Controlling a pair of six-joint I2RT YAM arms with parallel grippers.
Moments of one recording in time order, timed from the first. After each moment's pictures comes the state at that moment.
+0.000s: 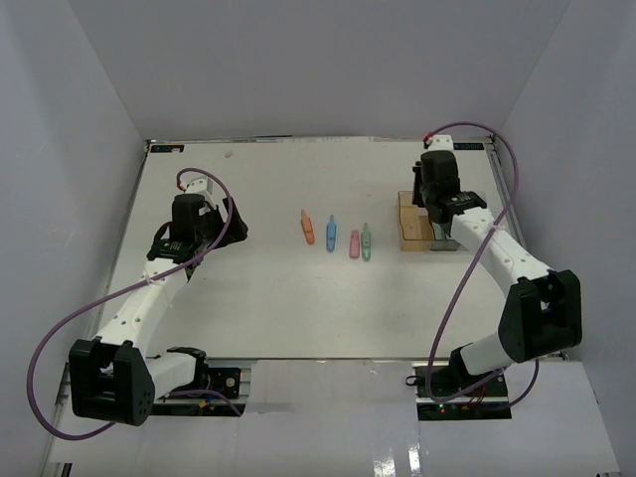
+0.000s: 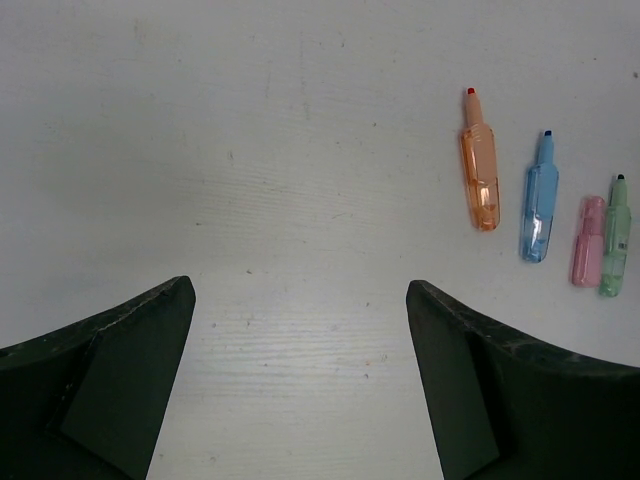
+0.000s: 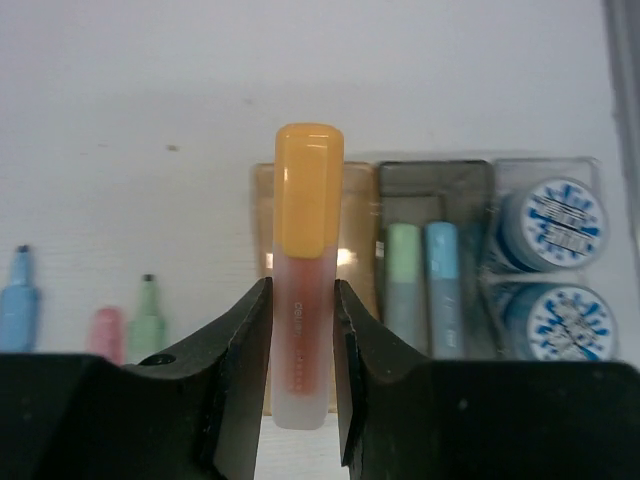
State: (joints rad) left arm -0.15 1.14 0.81 -0.30 0.02 -0.36; right arm 0.38 1.48 1.18 -0.28 0.33 0.16
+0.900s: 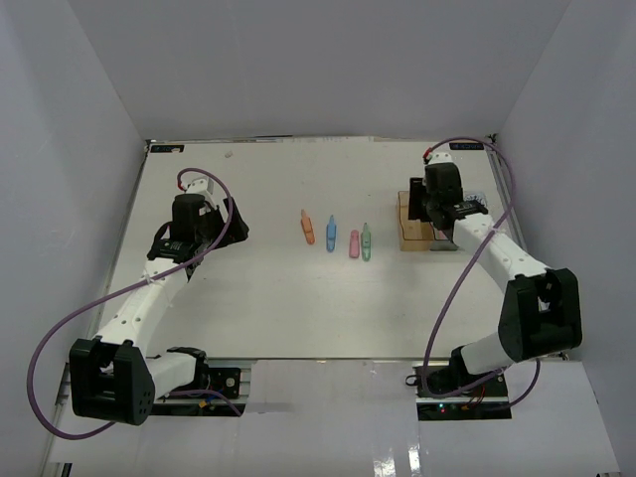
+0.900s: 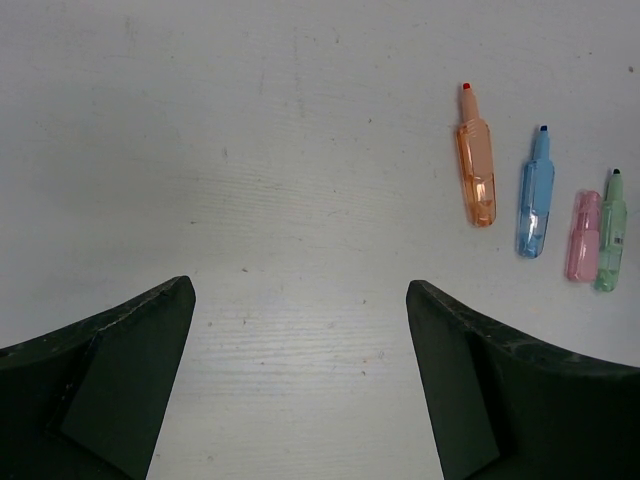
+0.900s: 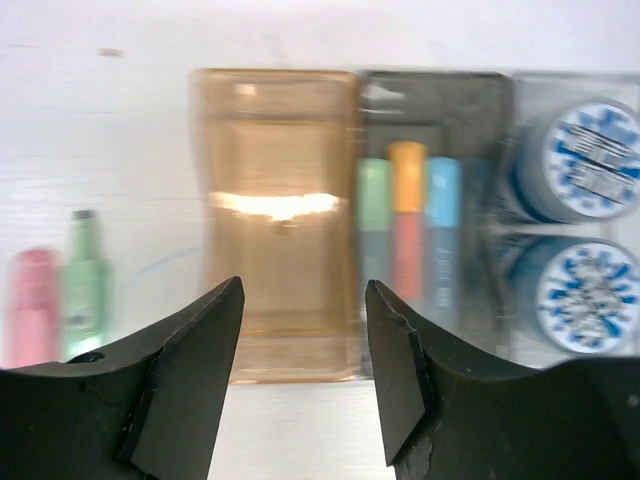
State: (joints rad) left arm -0.15 1.14 0.81 -0.30 0.04 -0.36; right arm 0.22 1.48 1.05 -0.30 0.21 0.10
